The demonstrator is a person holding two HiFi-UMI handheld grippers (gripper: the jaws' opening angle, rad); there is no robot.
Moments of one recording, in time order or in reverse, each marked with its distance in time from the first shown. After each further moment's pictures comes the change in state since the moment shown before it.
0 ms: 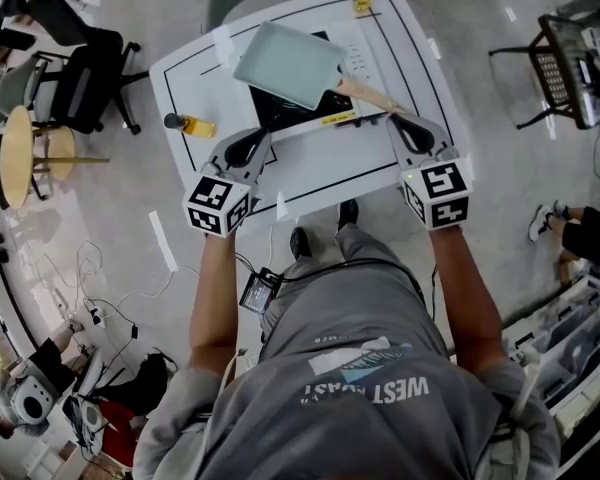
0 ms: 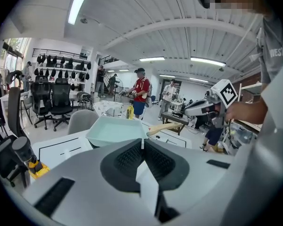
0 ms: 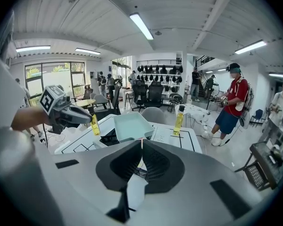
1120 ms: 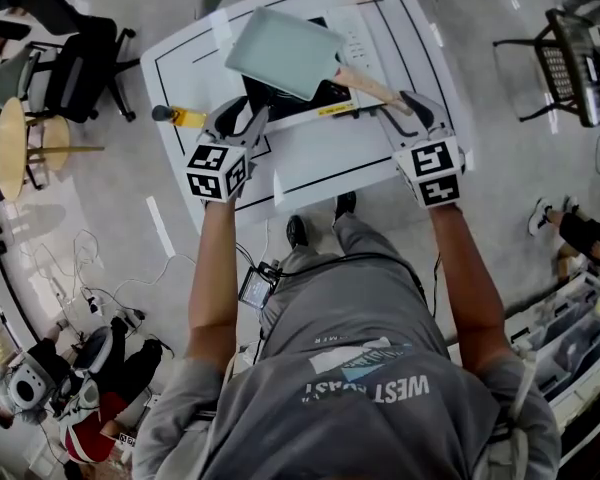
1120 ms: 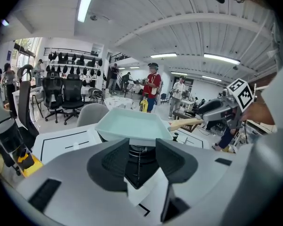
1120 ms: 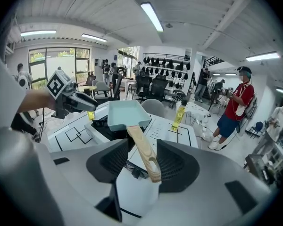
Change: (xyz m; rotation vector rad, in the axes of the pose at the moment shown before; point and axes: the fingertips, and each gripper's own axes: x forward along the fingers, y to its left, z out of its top) left arm 0.043 0.051 -0.024 -0.067 0.040 0.120; right arm 0.038 -0.020 -0.030 -0.116 0.104 -0.006
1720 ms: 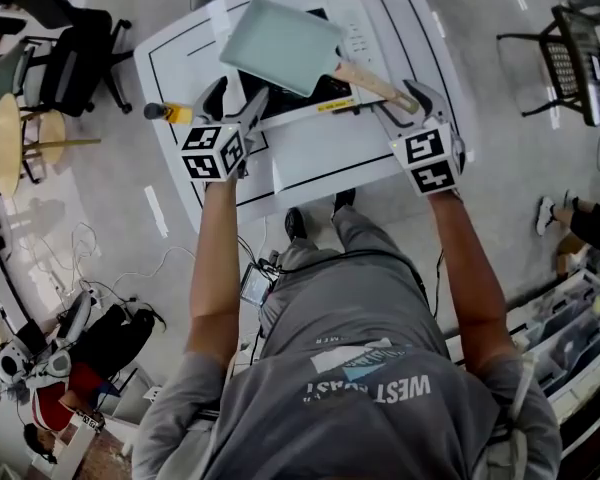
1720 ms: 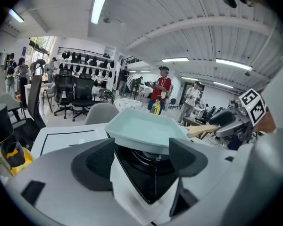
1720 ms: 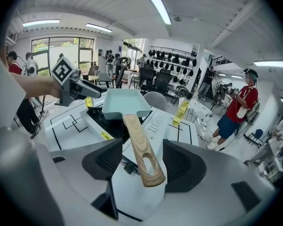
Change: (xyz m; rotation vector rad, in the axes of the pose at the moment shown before) left arm 0.028 0.036 0.001 -0.095 -0.045 0.098; right arm 0.034 -0.009 -0.023 -0.078 0.081 0.004
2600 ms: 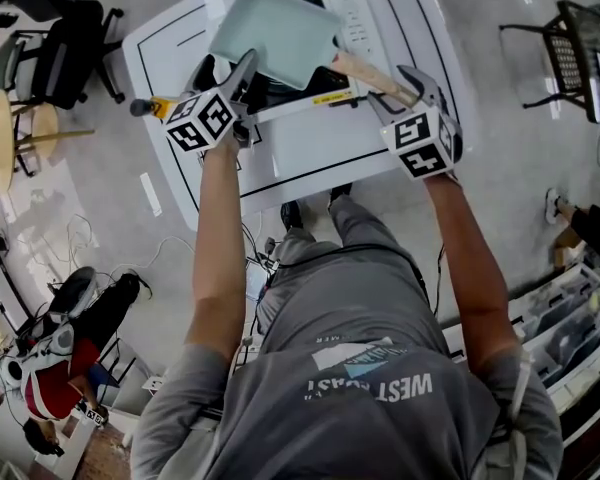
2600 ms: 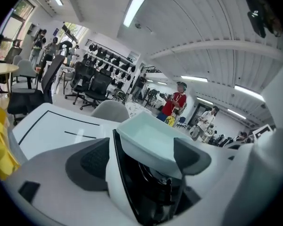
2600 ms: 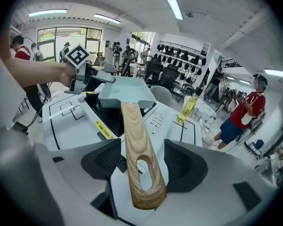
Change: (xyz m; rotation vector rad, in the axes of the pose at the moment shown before) left arm 0.039 0.041 0.010 -0.290 -0.126 0.067; right arm 0.036 -0.002 -0.017 -0.097 0.068 0.027
